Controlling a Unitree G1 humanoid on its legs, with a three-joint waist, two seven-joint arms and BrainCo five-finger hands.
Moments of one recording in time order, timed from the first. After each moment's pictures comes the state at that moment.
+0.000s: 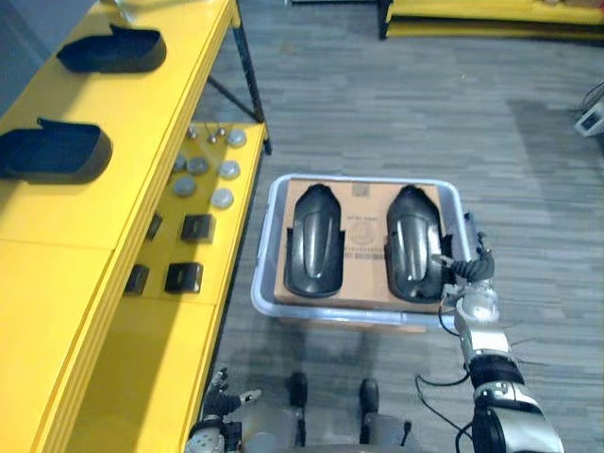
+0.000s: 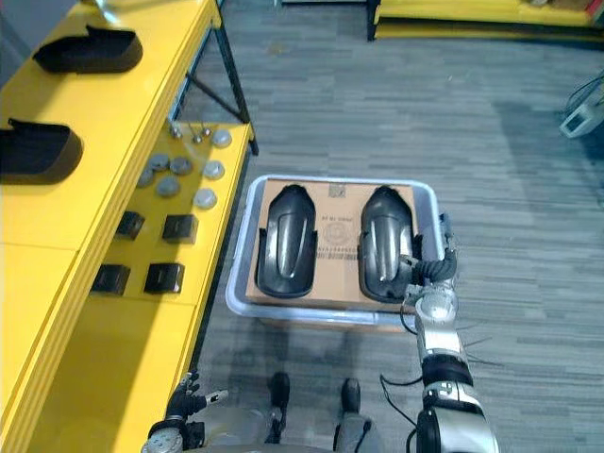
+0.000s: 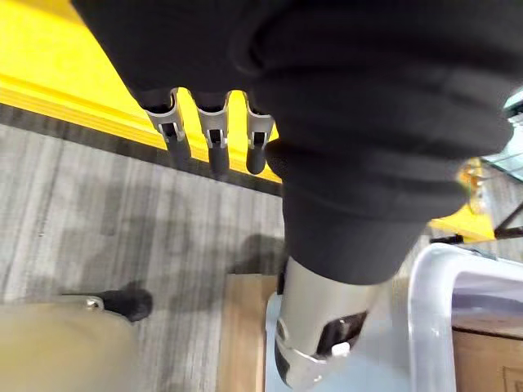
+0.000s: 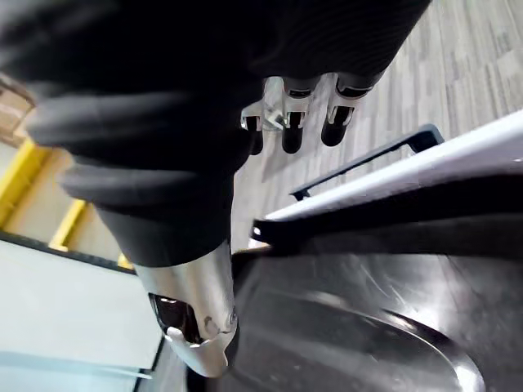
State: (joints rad) left arm 0.17 0.09 -0.02 0.74 -0.08 -0.17 0.17; right arm -0.52 -0.26 -0.26 0.80 -0.11 -0.01 -0.40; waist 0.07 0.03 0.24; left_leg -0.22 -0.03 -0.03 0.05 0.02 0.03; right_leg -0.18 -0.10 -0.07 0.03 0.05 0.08
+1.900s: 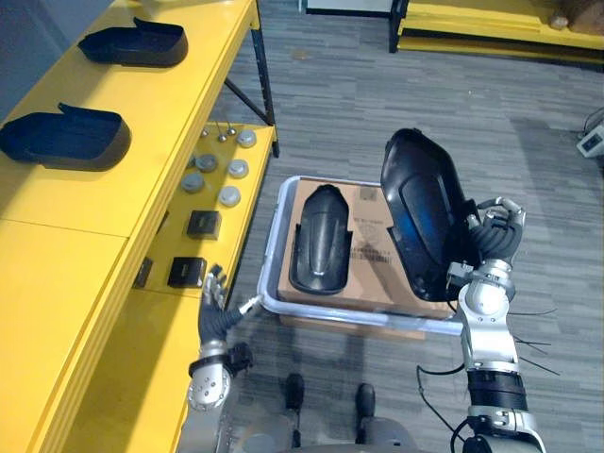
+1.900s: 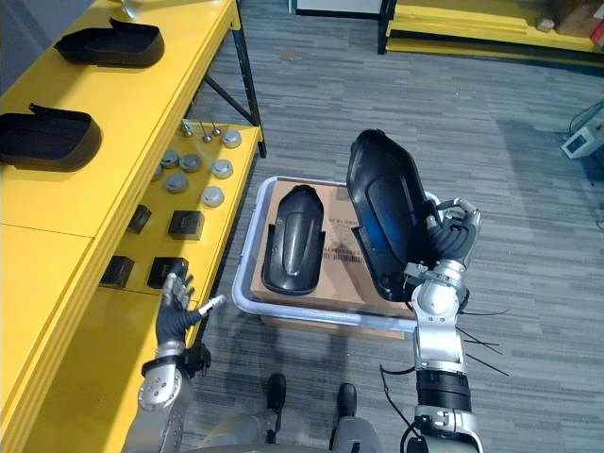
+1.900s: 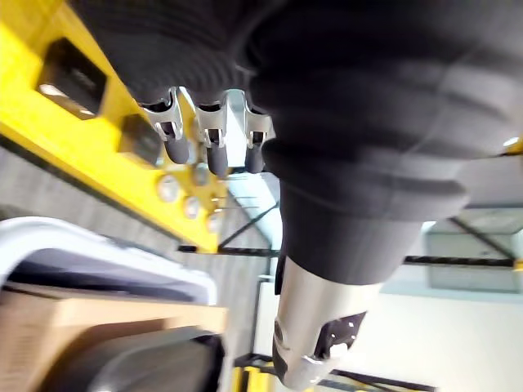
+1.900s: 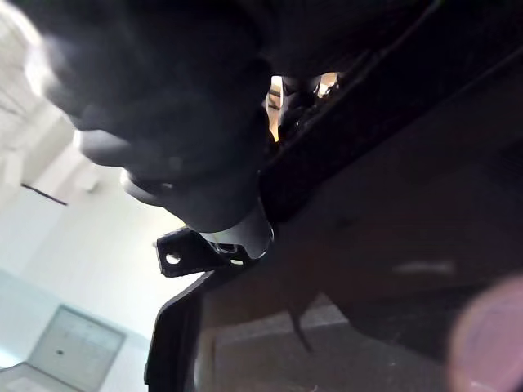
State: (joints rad) left arm 0.23 0.01 -0.03 -0.22 -0.08 -0.22 0.27; right arm -0.23 -0.09 -0.23 -0.05 -0.29 -0.04 -0.46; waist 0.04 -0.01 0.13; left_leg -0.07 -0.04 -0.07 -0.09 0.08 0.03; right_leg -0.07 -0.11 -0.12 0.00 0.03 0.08
